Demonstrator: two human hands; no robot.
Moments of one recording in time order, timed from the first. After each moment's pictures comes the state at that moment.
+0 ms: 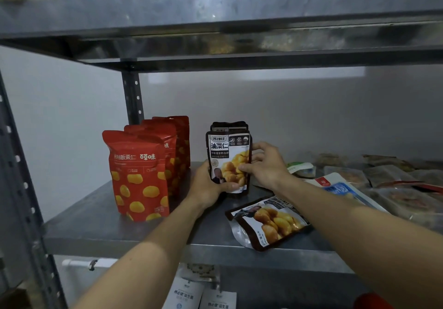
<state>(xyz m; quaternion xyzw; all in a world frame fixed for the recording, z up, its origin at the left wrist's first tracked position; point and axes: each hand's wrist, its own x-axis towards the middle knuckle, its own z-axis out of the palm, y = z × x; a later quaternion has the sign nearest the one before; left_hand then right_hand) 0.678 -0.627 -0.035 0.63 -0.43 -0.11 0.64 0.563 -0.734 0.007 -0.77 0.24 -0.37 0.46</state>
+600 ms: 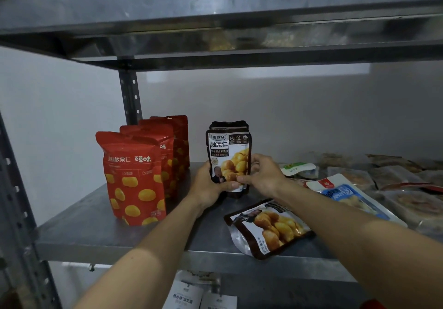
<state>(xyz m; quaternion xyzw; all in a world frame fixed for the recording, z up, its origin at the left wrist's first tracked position) 0.690 -0.640 -0.037 0.64 -0.44 -0.12 0.61 0.571 -0.746 -0.007 -0.83 0.23 -0.30 0.41</state>
